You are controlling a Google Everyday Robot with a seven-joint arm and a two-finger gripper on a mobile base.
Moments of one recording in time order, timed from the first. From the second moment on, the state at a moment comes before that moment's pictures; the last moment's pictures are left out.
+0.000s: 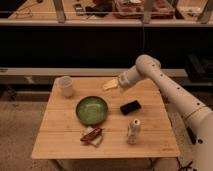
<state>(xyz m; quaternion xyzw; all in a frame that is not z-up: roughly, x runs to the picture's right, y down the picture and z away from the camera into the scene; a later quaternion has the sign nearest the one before) 0.051 0.002 0.821 0.09 -0.40 -0.66 0.63</state>
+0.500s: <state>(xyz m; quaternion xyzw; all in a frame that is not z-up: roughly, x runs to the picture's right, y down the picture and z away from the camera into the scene) 0.027 0.028 0.840 0.09 -0.46 -0.67 0.58</state>
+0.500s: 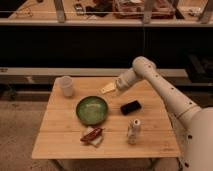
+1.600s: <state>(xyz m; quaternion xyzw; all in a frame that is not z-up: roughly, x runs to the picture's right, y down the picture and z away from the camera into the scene) -0.003 0.071 0.903 0.05 -0.48 -0.69 0.53</state>
